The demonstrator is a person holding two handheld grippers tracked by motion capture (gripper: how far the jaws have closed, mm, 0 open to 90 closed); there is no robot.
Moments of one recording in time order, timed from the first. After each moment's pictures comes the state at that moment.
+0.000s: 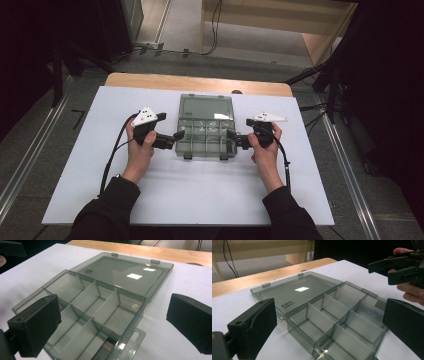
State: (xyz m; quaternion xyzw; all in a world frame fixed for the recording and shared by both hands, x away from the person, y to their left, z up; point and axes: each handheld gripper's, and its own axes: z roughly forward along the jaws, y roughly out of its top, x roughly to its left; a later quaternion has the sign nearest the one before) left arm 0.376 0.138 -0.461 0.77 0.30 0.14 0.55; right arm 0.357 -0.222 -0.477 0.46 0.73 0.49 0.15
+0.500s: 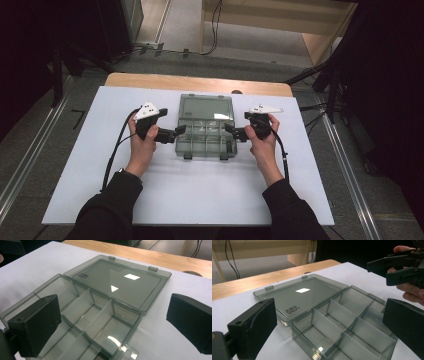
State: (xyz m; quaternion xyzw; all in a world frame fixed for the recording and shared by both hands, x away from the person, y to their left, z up) left arm 0.392 0.136 -0.461 0.76 0.31 0.14 0.55; right arm 0.381 -0.218 -0.469 0.45 0.74 0.47 0.16
